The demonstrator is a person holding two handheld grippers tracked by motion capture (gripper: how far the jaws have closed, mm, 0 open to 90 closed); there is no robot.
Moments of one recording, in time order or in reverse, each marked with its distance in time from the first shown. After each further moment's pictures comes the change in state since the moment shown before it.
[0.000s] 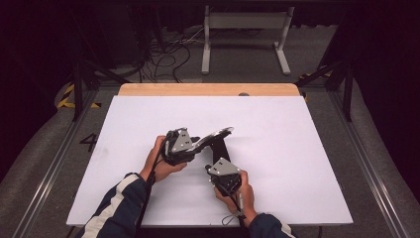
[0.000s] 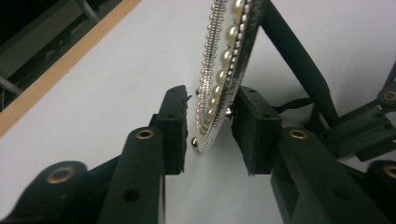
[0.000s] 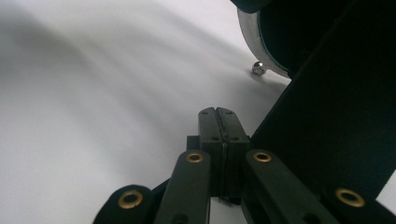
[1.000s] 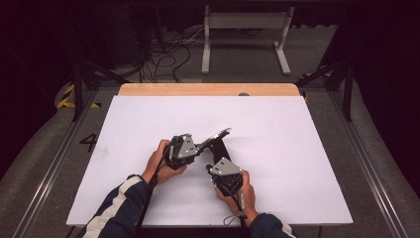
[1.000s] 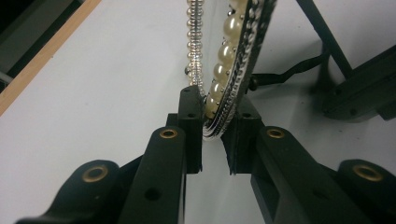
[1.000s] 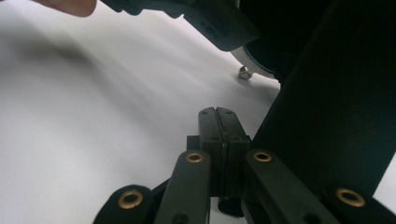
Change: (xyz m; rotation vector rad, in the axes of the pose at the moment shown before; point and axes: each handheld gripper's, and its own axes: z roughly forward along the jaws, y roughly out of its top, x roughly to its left) left arm -0.010 -0.008 0.012 0.091 0.023 0.082; right arm -0.004 -0.001 -0.003 -0.016 0.009 0.015
